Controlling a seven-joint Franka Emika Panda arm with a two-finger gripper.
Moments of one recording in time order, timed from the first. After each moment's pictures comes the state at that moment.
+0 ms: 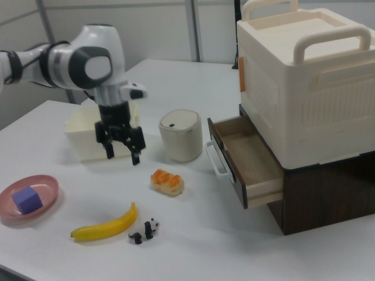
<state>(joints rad) -0.08 0.04 0.04 -1.88 -0.08 1.75 0.03</state>
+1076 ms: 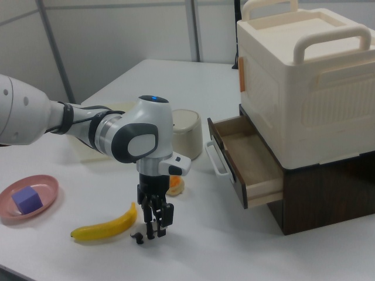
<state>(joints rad) -0.32 0.11 0.03 -2.15 -0.08 2.02 0.18</state>
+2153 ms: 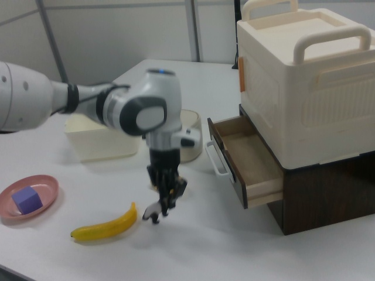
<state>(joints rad) -0.33 0.14 0.03 -1.96 -0.08 1.92 0.06</state>
